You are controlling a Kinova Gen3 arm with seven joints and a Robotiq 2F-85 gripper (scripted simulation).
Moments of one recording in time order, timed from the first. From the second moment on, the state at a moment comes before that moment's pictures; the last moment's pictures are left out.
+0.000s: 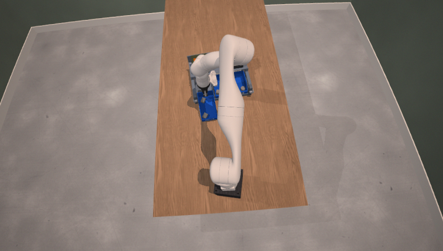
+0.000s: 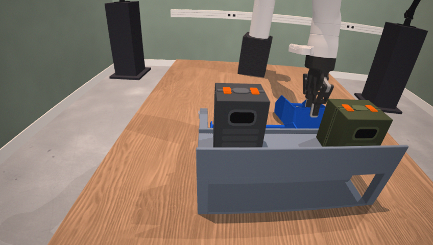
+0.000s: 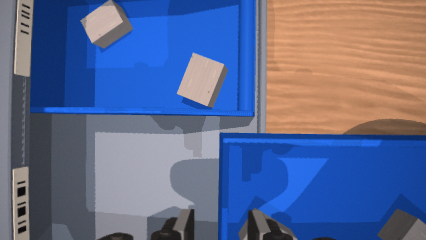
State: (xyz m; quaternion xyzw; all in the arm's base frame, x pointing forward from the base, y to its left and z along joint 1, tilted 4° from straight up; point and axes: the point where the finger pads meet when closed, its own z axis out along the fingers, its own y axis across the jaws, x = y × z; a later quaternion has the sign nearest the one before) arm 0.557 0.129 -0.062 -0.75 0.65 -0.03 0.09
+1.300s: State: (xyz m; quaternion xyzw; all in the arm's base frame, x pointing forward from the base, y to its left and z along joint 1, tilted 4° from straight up) arm 0.557 0.127 -0.046 -0.75 0.65 -0.03 0.09
